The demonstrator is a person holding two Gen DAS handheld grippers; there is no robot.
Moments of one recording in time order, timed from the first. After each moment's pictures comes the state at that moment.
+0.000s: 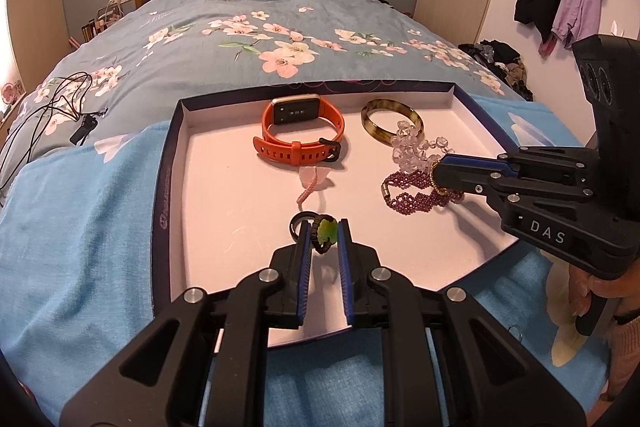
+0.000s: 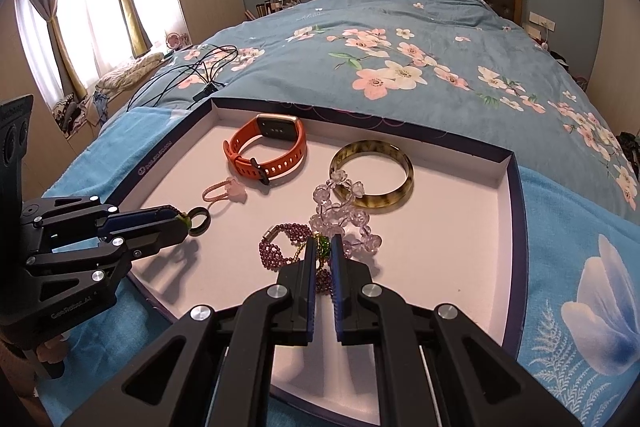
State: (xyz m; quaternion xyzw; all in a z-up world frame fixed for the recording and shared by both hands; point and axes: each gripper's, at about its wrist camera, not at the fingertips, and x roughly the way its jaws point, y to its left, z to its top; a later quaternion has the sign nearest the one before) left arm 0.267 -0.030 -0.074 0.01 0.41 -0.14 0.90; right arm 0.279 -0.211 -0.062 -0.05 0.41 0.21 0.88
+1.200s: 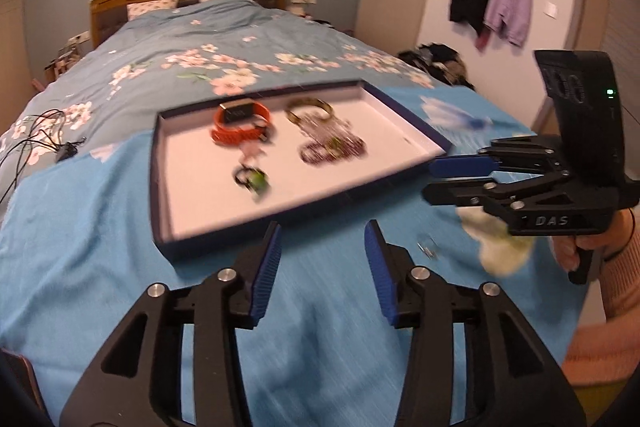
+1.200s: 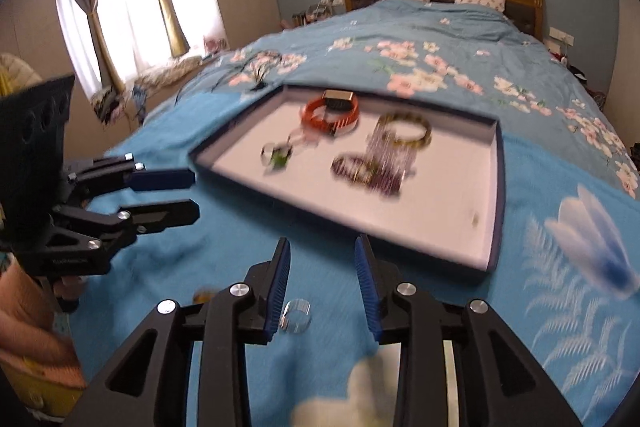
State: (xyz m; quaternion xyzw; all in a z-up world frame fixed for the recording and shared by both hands) left arm 0.154 -0.021 -0.050 0.03 0.35 -0.24 0.90; right arm 0.168 -0.236 -0.046 -0.05 0.39 0.27 0.88
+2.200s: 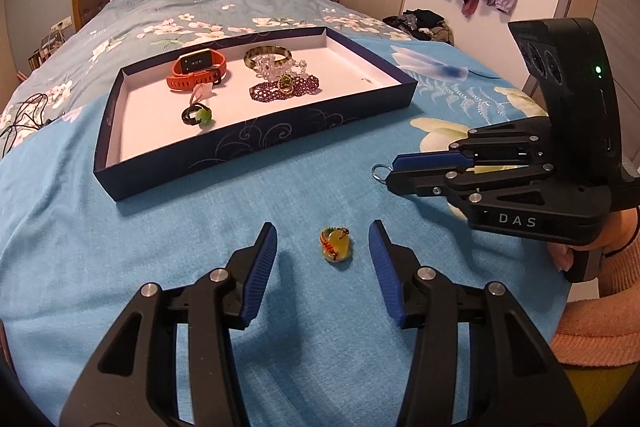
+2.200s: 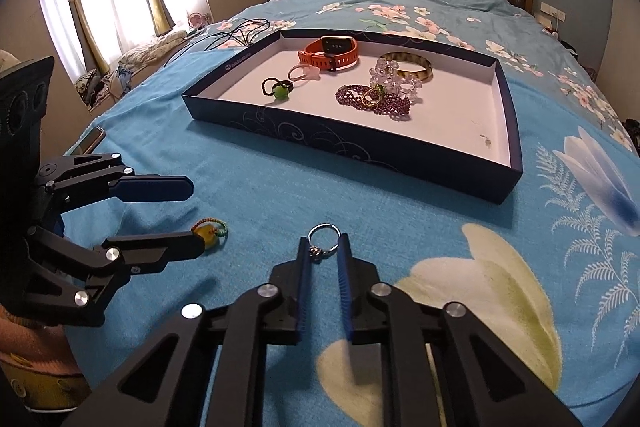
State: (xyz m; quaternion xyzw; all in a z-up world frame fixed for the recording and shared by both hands) left arm 0.126 -0.053 -0.078 0.05 0.40 -0.26 0.88; right arm 0.144 -0.228 -0.075 -0.06 0.44 0.24 0.87
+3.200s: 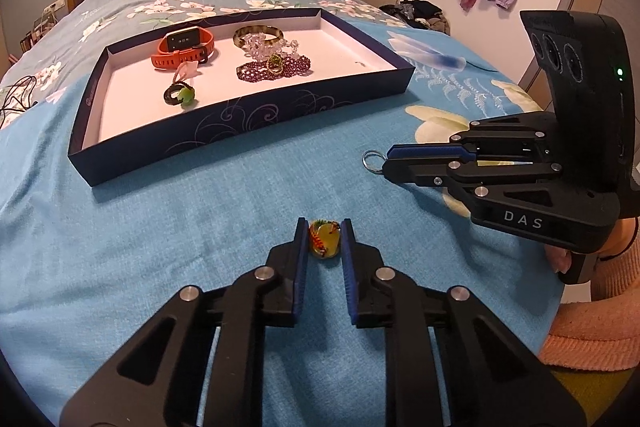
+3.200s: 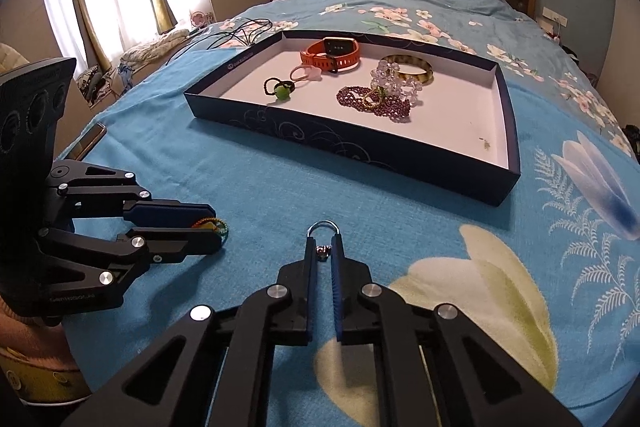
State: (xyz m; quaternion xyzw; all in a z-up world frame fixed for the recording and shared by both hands) left arm 0.135 -0.061 -0.090 0.03 0.43 -0.27 0.86; right arm 0.141 -0.228 -0.073 -0.06 0.43 0.24 0.87
